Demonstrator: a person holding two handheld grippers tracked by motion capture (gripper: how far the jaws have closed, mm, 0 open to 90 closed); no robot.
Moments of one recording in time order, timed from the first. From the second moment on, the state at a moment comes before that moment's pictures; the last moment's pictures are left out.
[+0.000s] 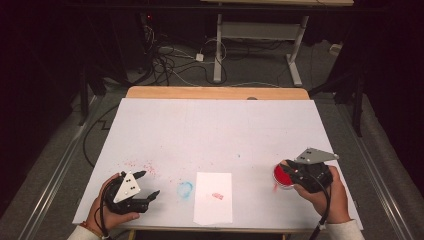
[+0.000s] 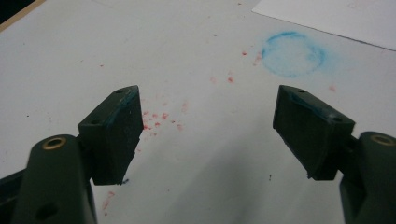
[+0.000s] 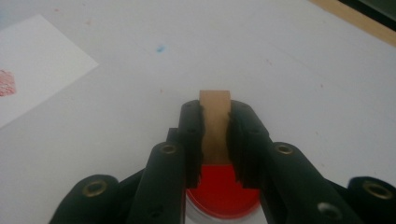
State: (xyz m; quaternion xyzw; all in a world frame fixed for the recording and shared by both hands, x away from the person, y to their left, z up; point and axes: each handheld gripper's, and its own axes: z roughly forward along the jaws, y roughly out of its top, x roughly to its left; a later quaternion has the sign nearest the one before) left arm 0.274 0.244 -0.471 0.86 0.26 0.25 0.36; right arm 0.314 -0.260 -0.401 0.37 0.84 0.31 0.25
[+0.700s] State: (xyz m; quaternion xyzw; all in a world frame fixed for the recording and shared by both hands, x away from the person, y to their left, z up) left arm 0.273 0.244 -0.472 0.86 0.26 0.24 0.35; right arm 0.336 -0.264 -0.441 0.40 0.85 0.26 0.21
